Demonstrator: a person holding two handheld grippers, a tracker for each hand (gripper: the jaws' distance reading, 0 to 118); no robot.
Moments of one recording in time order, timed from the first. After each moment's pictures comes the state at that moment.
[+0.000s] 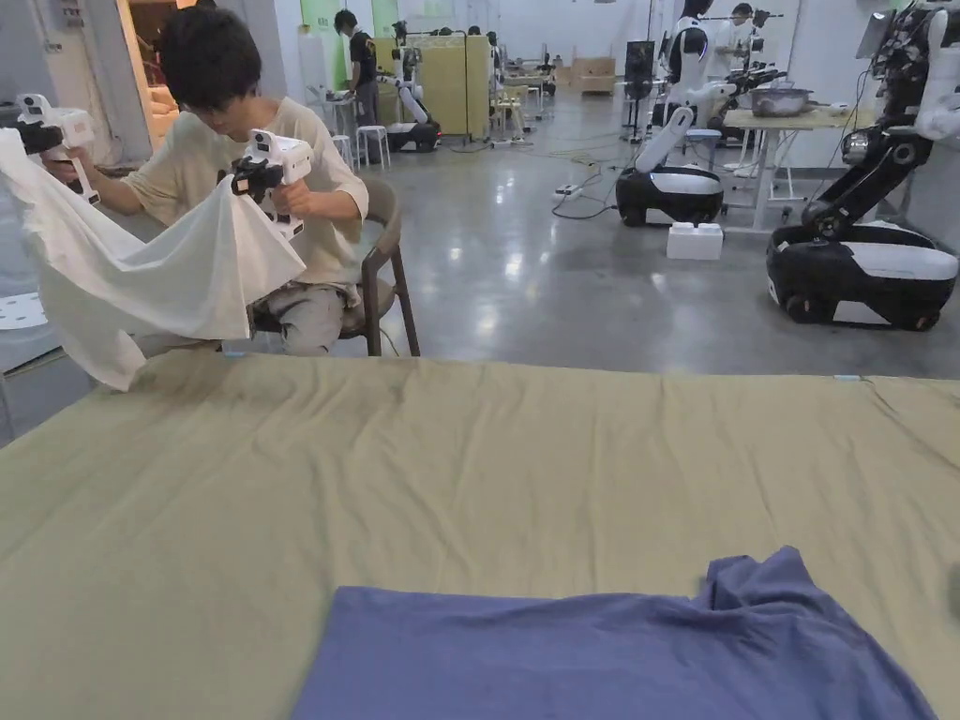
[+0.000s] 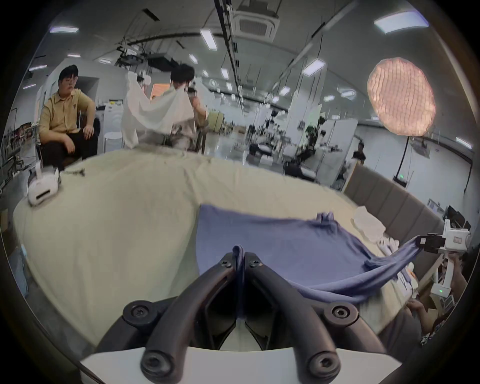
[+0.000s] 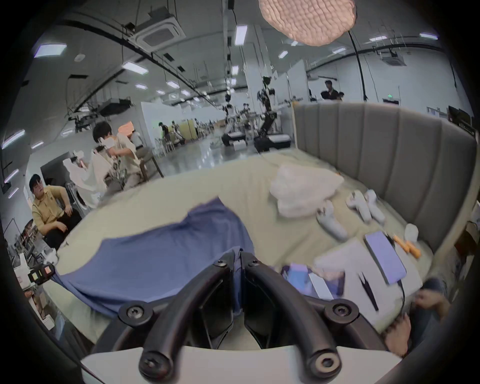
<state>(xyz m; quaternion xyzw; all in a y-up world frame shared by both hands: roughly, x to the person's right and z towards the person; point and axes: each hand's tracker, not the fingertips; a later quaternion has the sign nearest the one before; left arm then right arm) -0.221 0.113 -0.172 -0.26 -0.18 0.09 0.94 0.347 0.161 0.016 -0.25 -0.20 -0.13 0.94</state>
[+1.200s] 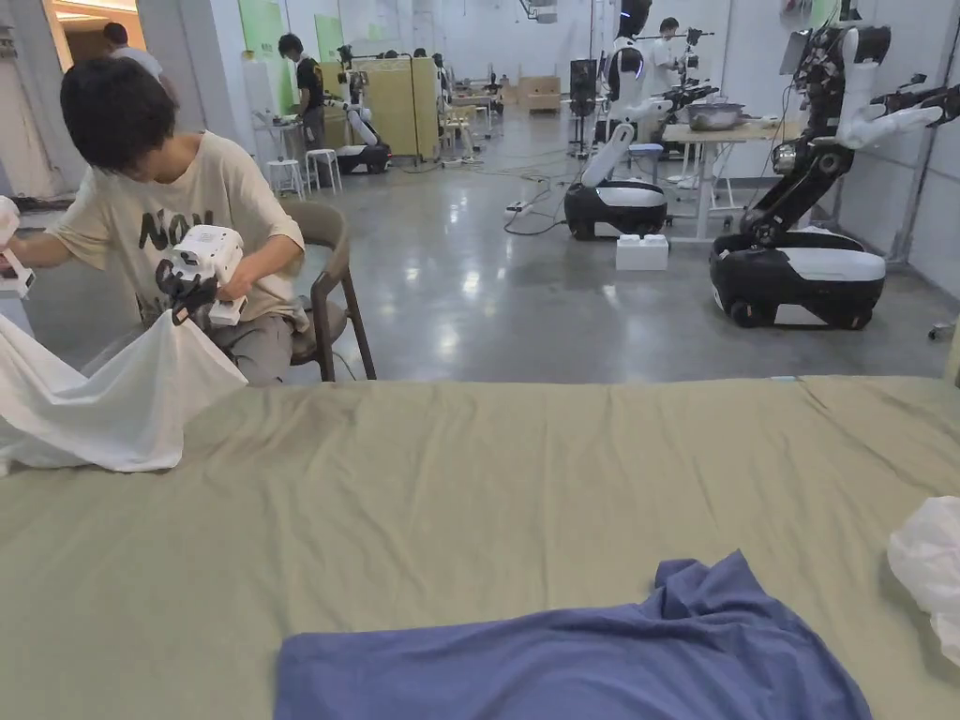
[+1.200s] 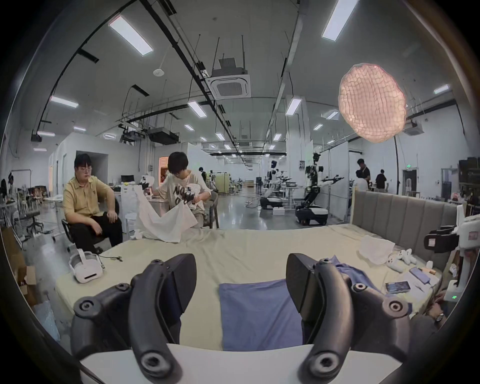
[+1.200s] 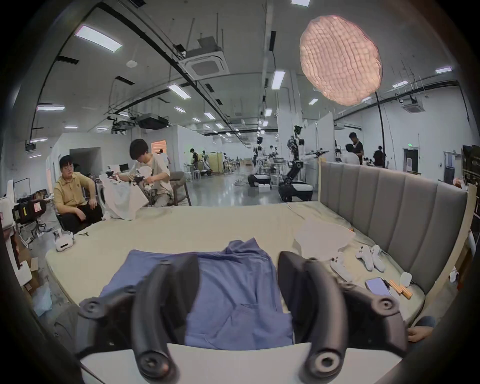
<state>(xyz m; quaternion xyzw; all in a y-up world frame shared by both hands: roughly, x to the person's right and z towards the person) -0.203 0.257 -0.057 -0.03 -0.13 0.00 0.99 0.260 0.225 0.069 -0.10 -0.11 -0.03 0.99</state>
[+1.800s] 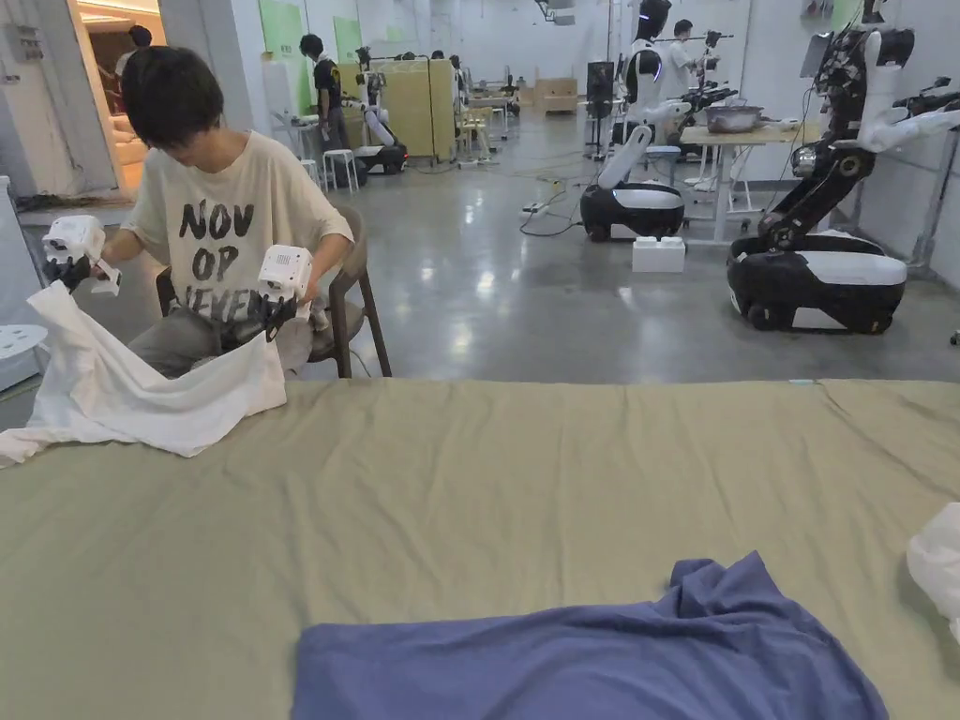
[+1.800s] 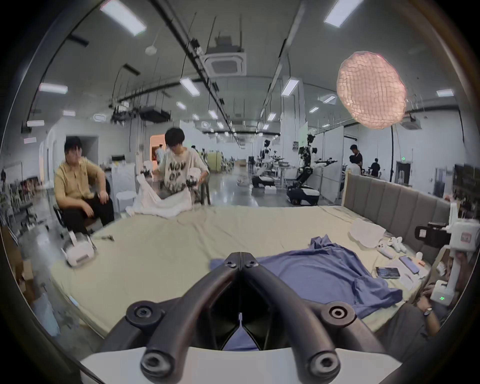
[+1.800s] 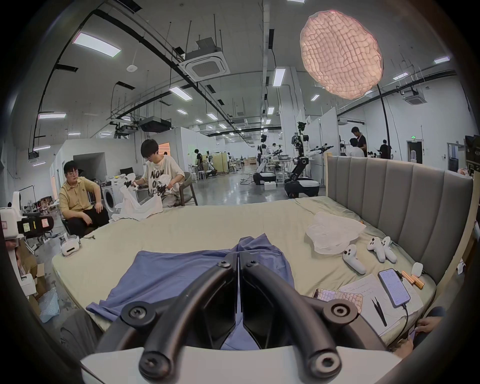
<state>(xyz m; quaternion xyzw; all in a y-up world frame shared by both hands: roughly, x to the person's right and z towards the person) -0.208 0.239 -0.075 -0.13 -0.16 0.02 0.98 0.247 0.208 0.055 -0.11 -0.11 -0.05 0.99</state>
